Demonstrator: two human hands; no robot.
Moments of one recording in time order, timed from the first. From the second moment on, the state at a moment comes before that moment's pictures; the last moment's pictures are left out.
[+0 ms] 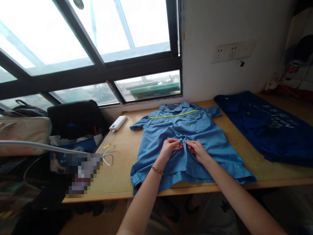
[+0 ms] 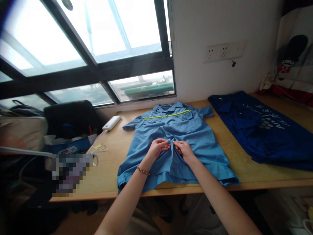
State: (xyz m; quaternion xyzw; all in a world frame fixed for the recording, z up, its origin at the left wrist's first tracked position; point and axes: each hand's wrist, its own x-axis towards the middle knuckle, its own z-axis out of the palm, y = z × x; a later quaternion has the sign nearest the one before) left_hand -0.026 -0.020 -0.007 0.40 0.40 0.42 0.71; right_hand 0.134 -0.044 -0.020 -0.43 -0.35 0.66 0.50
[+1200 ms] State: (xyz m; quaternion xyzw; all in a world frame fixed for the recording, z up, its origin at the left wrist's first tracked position) left_hand -0.015 -0.025 -0.011 0.45 0.43 0.42 0.66; right_hand 0.123 -0.055 -0.020 -0.55 -0.60 0.32 0.48
